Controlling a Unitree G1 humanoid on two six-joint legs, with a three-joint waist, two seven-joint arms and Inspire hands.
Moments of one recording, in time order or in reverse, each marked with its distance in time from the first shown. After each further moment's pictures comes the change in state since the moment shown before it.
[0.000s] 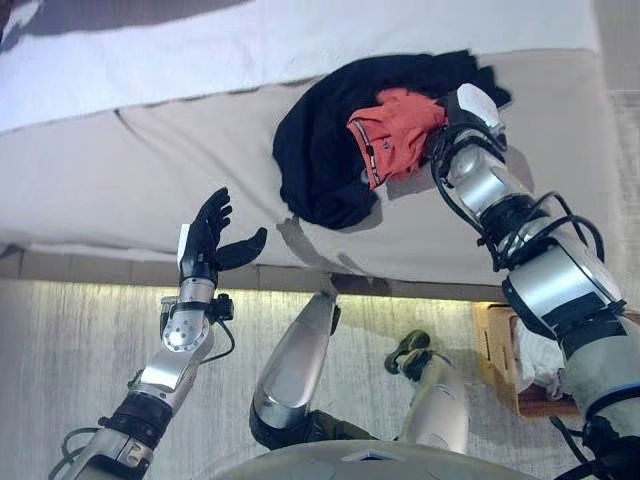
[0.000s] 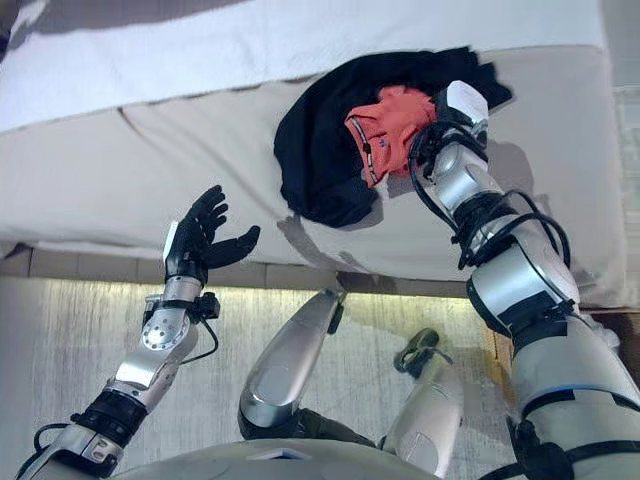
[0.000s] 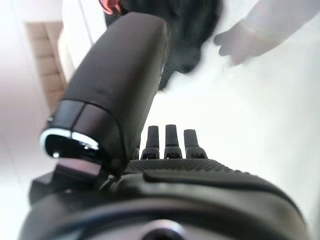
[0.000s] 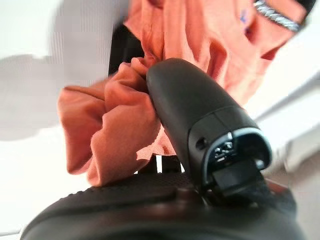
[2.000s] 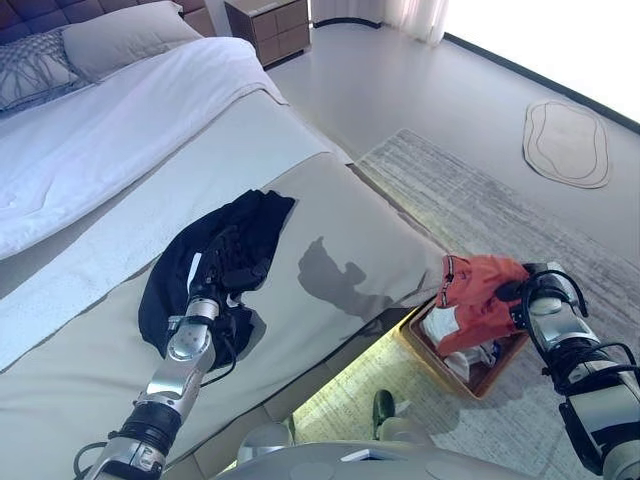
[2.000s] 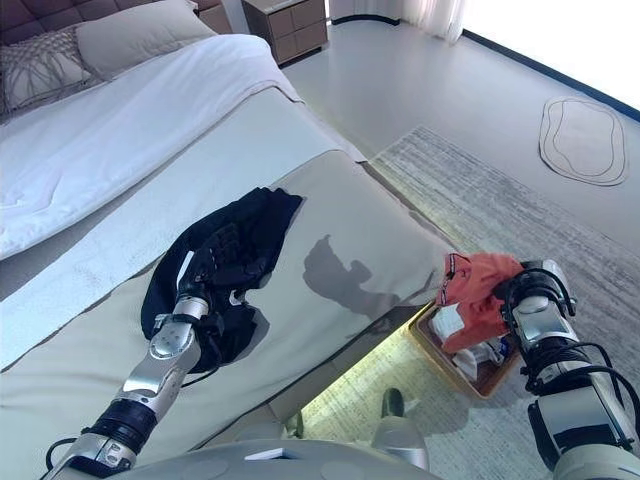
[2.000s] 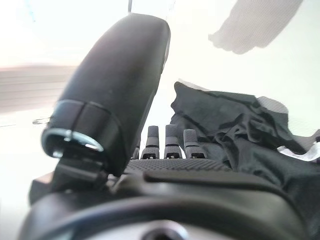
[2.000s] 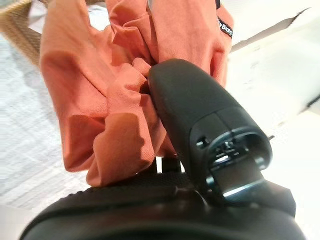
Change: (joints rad) left arm 0.034 -0.082 0.060 0.119 0.017 0.152 -0.151; right arm 0.716 -0.137 -0.428 0.034 0.153 0.001 0.106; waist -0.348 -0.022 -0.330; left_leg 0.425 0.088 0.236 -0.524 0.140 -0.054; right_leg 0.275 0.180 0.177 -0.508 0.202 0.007
